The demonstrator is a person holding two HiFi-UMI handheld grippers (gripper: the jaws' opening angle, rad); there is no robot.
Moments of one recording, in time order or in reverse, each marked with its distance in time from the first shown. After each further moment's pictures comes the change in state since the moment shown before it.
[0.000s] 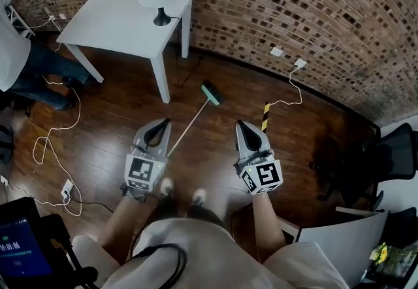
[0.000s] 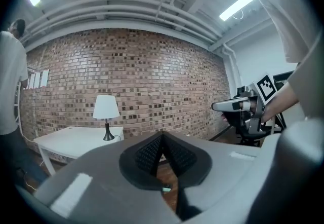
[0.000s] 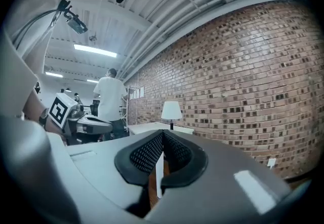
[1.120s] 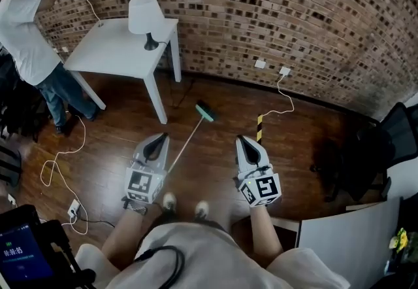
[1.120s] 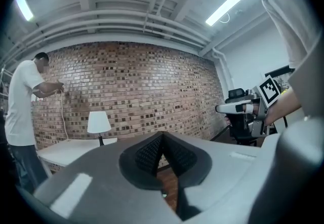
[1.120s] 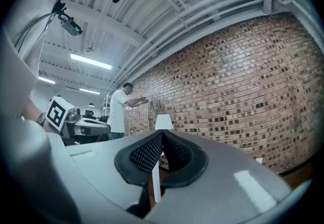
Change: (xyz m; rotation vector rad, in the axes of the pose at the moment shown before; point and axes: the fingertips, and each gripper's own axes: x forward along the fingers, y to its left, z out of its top) left arm -0.059 -0.096 0.059 0.056 -0.075 -0.024; right arm -0.140 -0.002 0.038 0.042 -0.131 -0.104
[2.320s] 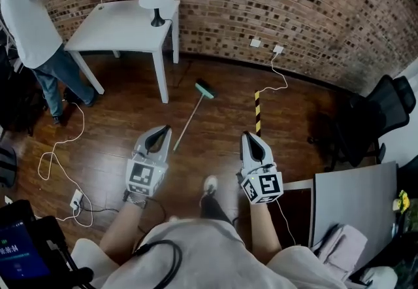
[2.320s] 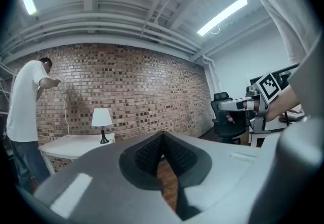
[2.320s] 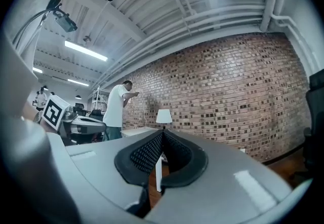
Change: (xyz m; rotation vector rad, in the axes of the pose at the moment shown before) left arm -0.171 0.018 -0.038 0.001 -0.005 -0.119; right arm -0.096 0.165 -0.027 -0.023 0.054 -0.176
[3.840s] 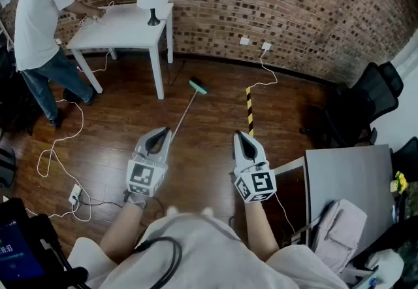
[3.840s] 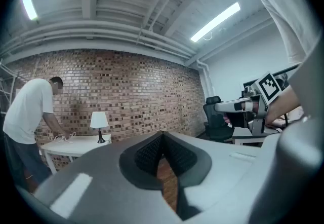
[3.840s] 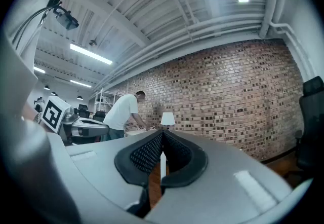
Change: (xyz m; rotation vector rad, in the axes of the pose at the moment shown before) left arm -0.099 -0.077 0.026 0.003 -0.027 -0.032; right arm -0.114 0.057 0.023 -0.013 -0.021 -0.003
